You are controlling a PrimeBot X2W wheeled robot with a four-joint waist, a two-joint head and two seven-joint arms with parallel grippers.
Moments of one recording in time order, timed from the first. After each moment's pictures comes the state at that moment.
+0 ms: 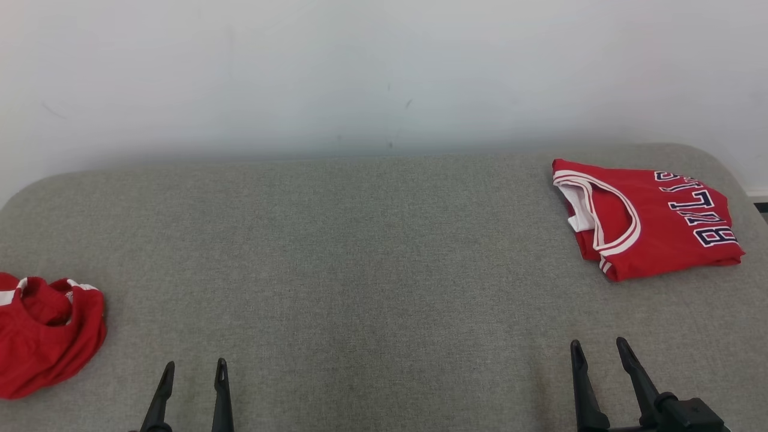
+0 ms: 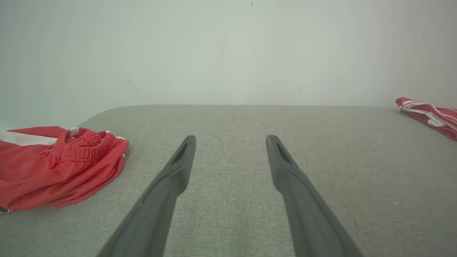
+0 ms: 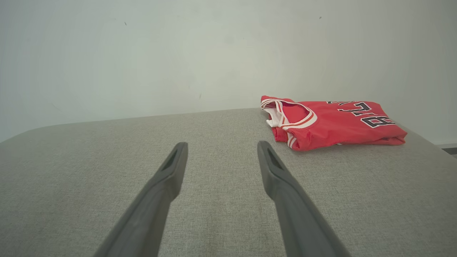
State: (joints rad) left arm 0.06 0.05 0.00 0.15 -0.10 -0.05 -0.26; right arm 0.07 -0.05 -0.01 0.17 0.12 0.13 -0.26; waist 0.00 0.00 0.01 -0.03
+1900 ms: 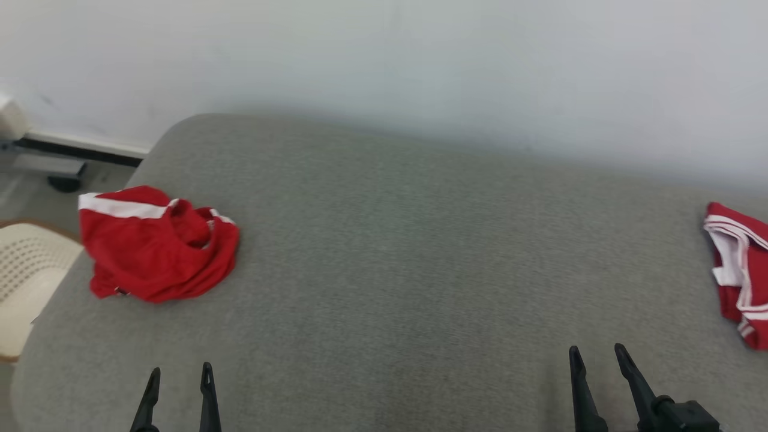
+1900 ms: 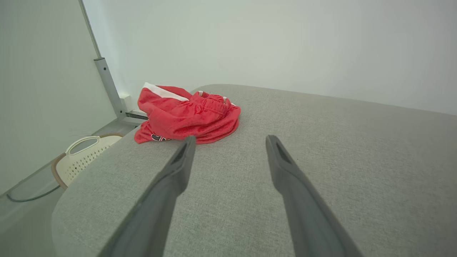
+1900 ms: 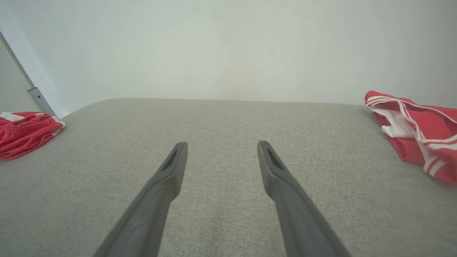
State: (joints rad) left arm 0.05 0.05 0.04 0.18 -0.10 -0.04 -0.26; right arm 0.07 -0.05 -0.01 0.20 0.12 0.13 -0.26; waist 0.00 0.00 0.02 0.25
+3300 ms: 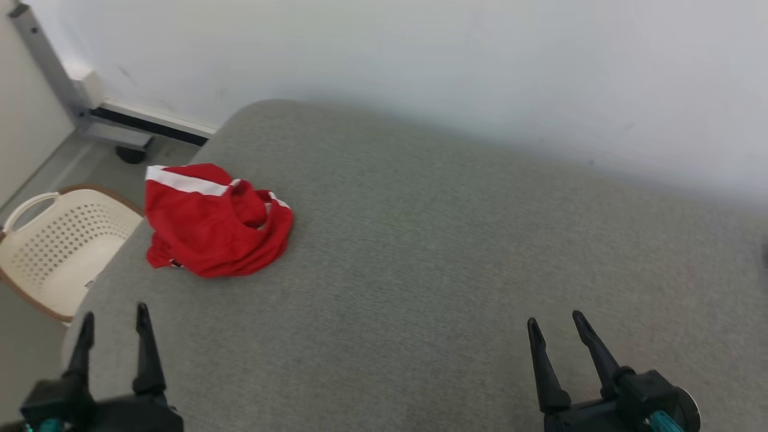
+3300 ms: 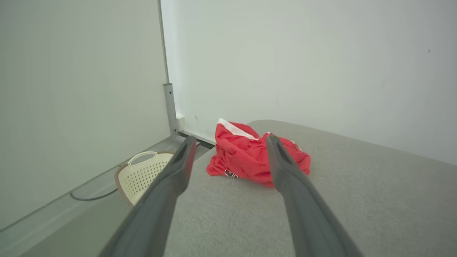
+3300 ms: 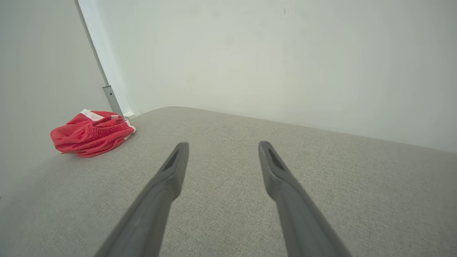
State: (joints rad) left arm -0.10 0.07 0.19 0.24 -0.13 -0.10 -0.26; right arm -0.02 -0.05 0.09 0.20 0.10 0.13 -0.26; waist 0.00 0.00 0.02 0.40
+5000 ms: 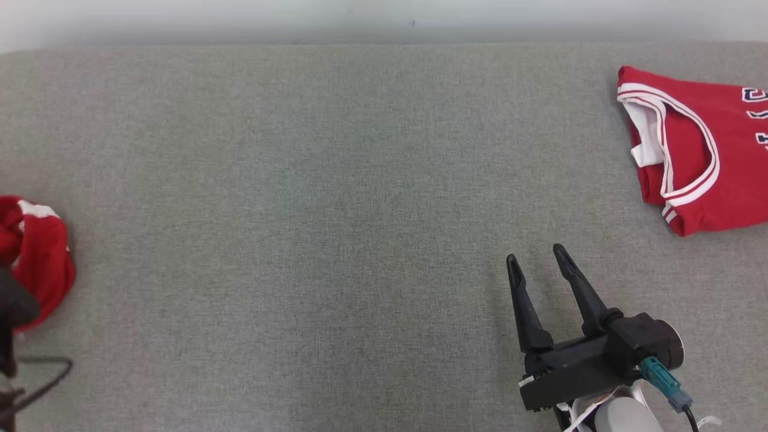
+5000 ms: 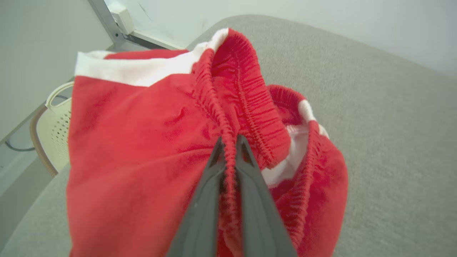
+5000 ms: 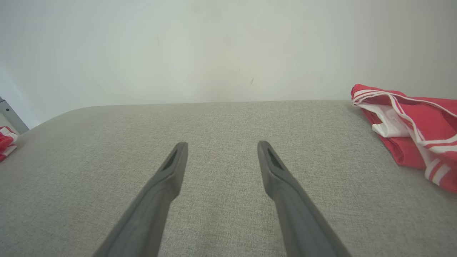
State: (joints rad) left arm -0.76 0.41 0.23 1.10 -0.34 -0.09 0.02; right arm -0.19 -0.05 0.15 0.19 0.12 0.13 -0.26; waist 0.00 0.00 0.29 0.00
